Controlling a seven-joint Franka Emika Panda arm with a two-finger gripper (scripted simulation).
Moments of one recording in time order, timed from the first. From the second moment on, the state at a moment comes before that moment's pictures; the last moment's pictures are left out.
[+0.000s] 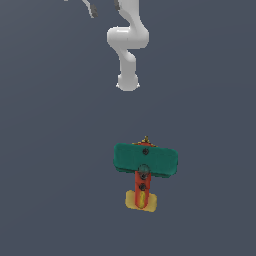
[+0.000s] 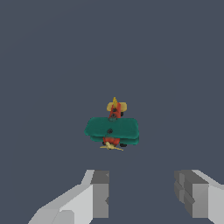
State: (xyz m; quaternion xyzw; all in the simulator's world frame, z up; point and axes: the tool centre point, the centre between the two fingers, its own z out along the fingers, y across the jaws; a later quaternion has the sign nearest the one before) arm -0.084 -0.050 0.545 -0.97 0.03 -0.21 0.11
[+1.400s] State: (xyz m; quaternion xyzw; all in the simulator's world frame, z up) arm -0.098 -0.138 0.620 -0.91 0.04 -0.30 0.29
